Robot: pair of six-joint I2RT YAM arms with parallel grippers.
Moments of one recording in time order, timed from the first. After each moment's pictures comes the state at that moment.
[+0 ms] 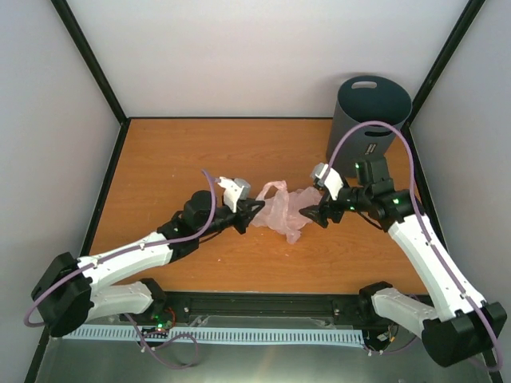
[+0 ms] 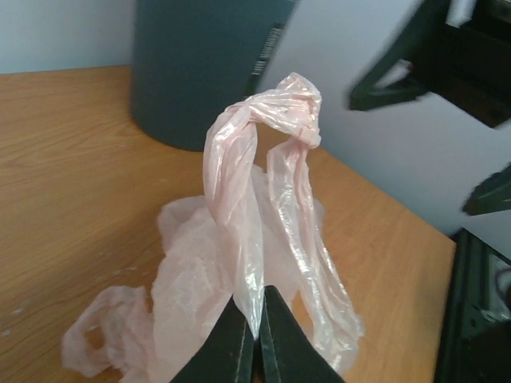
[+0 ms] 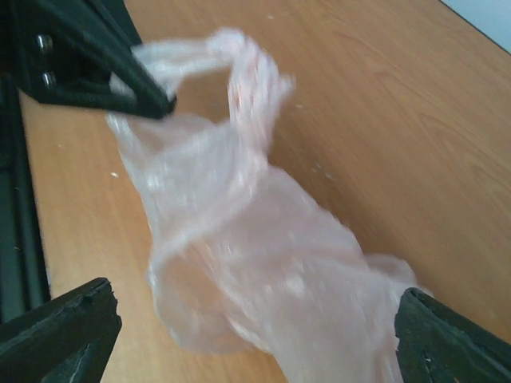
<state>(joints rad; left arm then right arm) -0.80 1.12 0.58 0.31 0.20 -0.34 0.30 1.00 1.01 -0.78 -0.59 -0.50</state>
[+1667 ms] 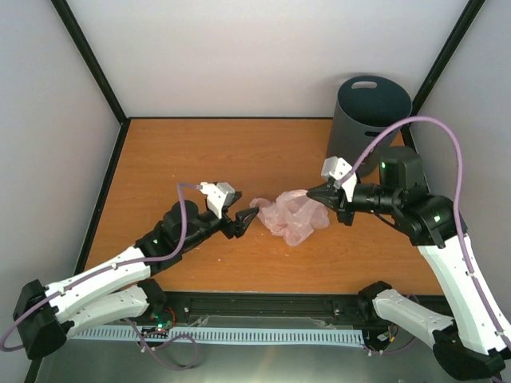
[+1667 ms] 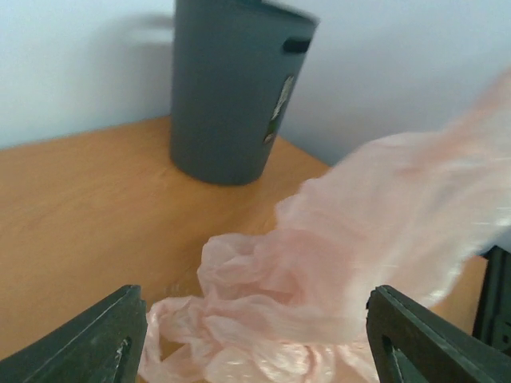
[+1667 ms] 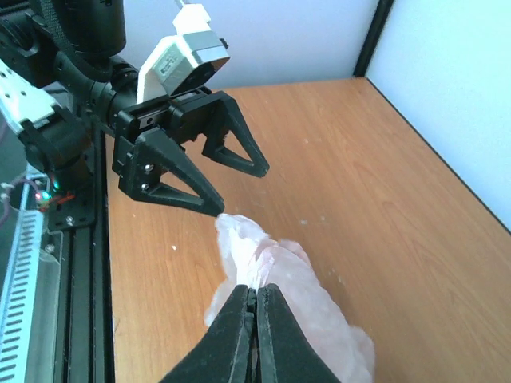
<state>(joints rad) -0.87 0.88 0.59 0.15 0.07 -0.21 0.44 0.97 1.38 -0.96 -0.69 -0.48</state>
